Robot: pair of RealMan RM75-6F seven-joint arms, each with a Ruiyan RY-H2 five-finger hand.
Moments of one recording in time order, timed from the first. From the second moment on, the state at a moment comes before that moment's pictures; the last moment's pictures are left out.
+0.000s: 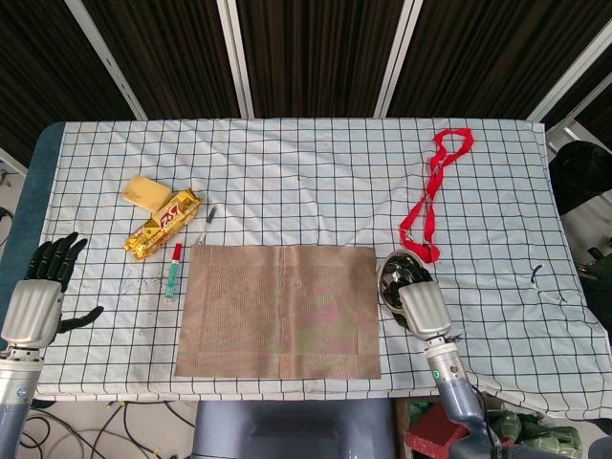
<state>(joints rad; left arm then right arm) -0.27 -1.22 0.02 -1.59 1.44 1.55 0.02 0.41 -1.66 0.11 -1.42 -1.37 1.30 -0.45</state>
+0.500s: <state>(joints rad) -0.26 -1.21 -0.01 -1.59 1.45 1.53 0.02 0.47 -1.72 0.09 -1.55 -1.46 1.25 -0.61</state>
